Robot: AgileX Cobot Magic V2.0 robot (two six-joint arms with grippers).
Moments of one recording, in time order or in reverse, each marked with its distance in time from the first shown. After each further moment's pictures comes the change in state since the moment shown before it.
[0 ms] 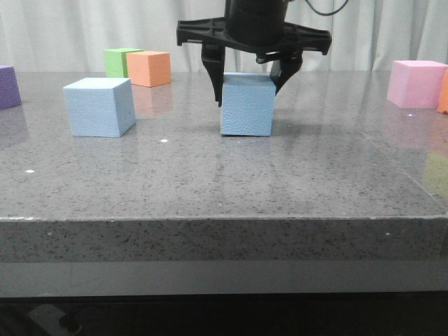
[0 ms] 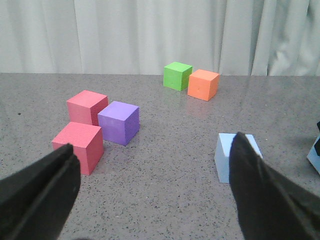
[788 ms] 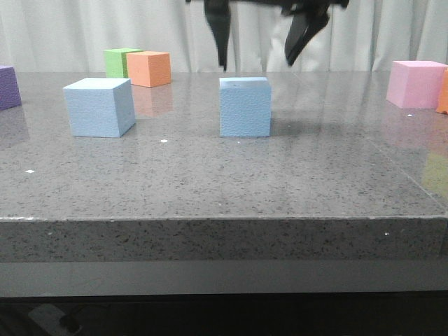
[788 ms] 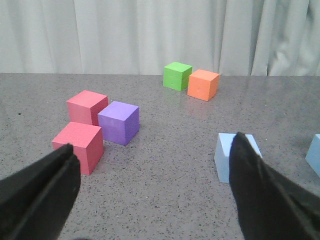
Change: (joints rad) left arm 0.000 0.000 0.000 0.000 0.000 0.000; right arm 0.000 -0.123 -0.014 0.013 0.106 -0.167
